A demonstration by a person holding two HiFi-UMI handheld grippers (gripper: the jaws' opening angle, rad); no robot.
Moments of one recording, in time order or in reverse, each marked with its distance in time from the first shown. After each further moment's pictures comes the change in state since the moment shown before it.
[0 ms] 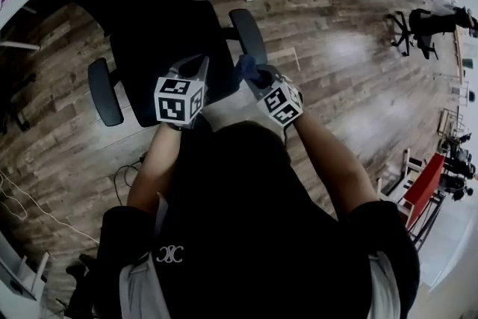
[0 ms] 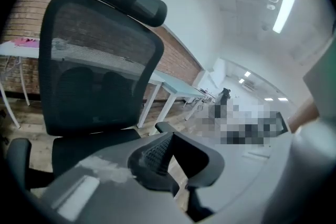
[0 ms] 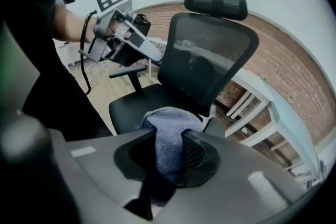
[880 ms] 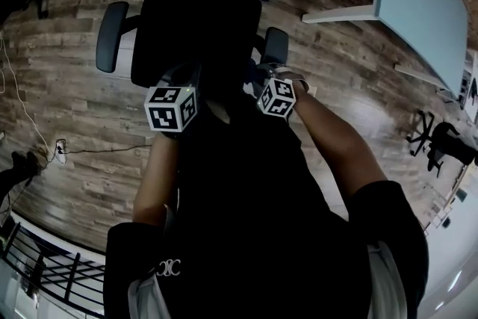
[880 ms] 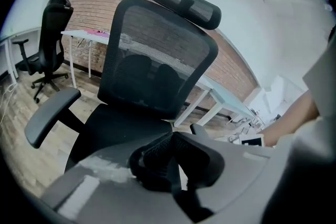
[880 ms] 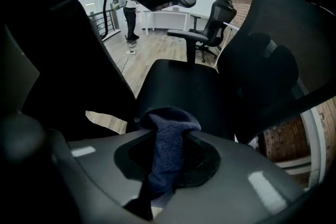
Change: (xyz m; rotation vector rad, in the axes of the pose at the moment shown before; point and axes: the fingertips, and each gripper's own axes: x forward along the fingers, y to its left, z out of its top) left arm -0.007 0.037 -0.037 -0.410 -0.098 0.487; right arm 0.115 -0.034 -0.070 -0.758 0.125 0.529
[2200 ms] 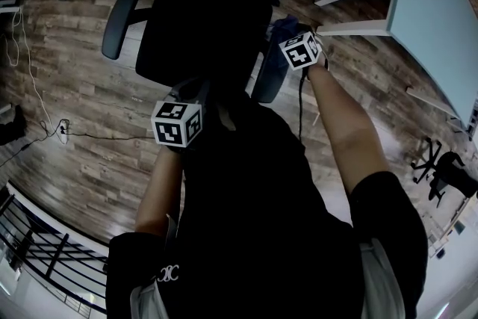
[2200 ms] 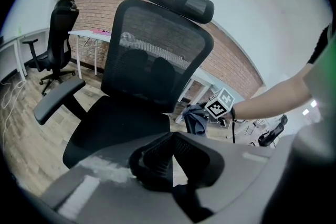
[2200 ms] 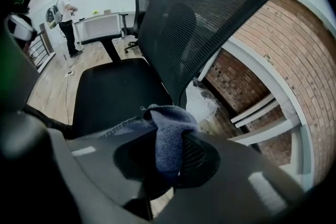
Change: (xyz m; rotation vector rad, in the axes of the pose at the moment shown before) left arm -0.006 -0.040 -0.040 -0.031 0.016 0.069; right arm -0.014 -0.202 -0.078 0.523 0.022 -0.350
